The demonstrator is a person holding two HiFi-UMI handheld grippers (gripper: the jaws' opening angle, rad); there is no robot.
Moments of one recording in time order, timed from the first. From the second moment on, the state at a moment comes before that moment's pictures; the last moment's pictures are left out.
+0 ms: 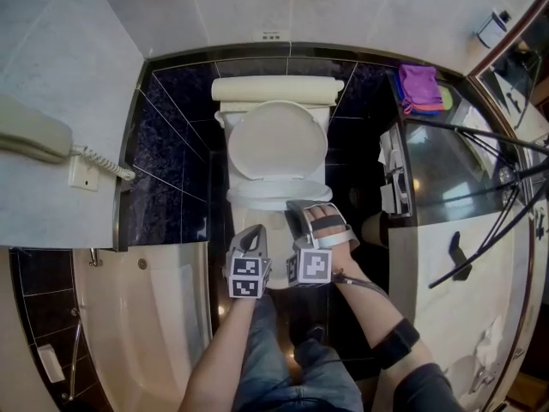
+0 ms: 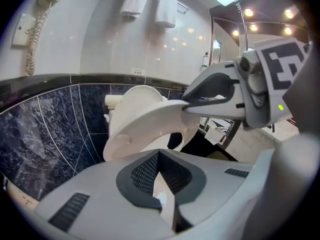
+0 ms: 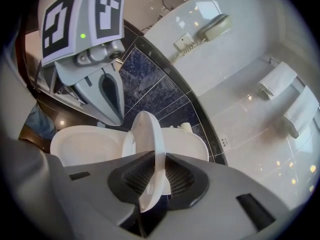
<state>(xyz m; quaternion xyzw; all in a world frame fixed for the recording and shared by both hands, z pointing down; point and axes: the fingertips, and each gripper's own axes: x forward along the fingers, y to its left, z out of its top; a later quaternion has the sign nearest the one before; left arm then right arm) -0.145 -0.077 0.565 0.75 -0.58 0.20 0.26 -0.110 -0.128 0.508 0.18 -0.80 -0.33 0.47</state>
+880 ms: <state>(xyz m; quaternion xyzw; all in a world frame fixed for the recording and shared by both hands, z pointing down) -0.122 0.018 0.643 0.73 -0.60 0.21 0.26 -0.037 0.032 0.593 0.18 -0.83 -0.28 0.45</state>
